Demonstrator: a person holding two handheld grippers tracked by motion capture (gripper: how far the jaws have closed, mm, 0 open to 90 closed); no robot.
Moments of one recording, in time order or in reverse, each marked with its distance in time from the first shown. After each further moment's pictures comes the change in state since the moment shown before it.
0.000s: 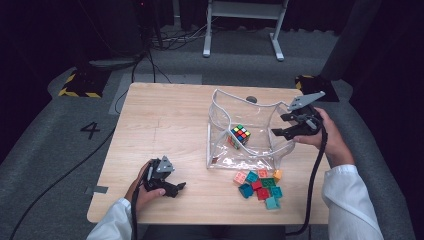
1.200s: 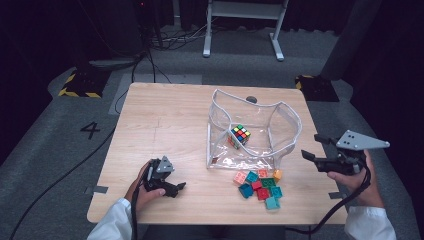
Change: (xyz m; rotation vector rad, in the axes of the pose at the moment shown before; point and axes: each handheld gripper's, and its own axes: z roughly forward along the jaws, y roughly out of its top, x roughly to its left) left arm 0.000 0.000 0.000 -0.002 0.003 -0.004; right arm 0.046 -0.105 -0.070 -0.329 -0.124 0.102
